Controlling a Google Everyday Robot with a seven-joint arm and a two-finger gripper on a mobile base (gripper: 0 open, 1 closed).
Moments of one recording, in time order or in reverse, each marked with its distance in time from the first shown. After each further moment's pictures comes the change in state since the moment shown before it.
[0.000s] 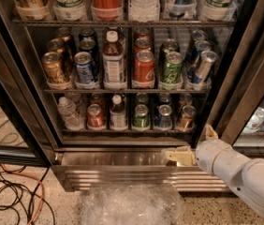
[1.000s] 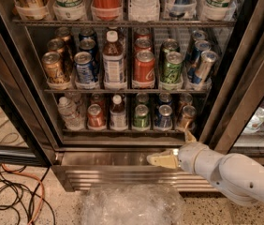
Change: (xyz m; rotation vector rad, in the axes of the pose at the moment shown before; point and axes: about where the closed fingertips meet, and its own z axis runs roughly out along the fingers) arm 0.034 0.037 0.055 -0.142 0.042 0.024
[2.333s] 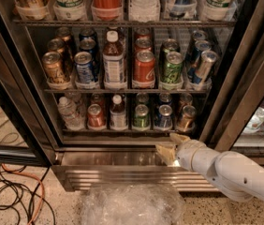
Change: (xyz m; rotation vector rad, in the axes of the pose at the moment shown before) arm 0.005 -0.010 0.020 0.010 -0.010 -0.002
